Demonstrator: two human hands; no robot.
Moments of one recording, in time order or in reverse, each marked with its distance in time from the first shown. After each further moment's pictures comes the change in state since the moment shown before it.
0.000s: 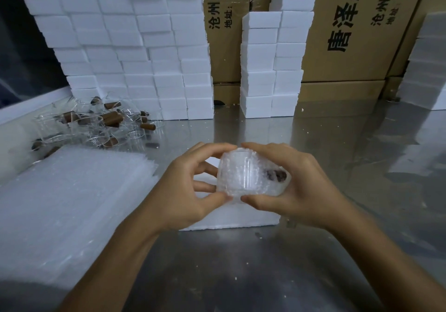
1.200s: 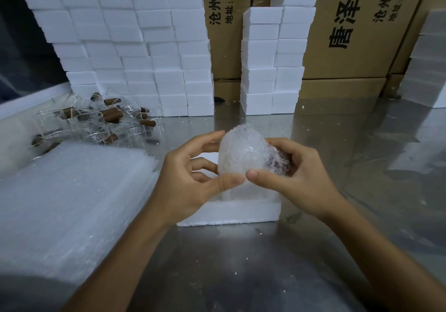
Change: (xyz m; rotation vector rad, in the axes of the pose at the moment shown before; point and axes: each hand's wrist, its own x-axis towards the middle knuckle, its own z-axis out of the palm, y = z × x) left_hand 0.004 -0.003 0.011 -0.117 0.252 -0.026; right_hand 0.001 0.007 0.009 0.453 0.157 0.235
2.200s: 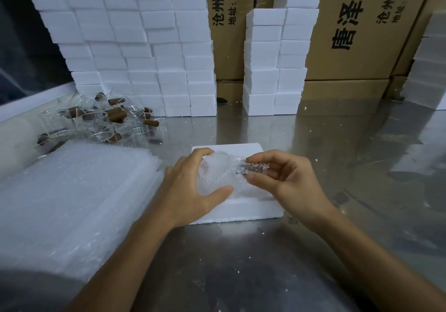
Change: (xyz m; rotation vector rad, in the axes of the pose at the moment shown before) left_hand -0.005 -0.035 -0.008 0.579 -0.067 -0.117; right_hand -0.001 0.011 0.025 0.236 0.101 0.131
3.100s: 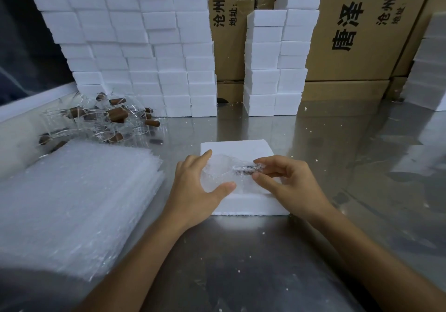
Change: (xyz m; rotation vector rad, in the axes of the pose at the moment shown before) left_hand 0.004 -0.005 0.023 -0.084 0.128 -0.062; right_hand 0.009 0.023 -0.016 -0.343 0.020 0.002
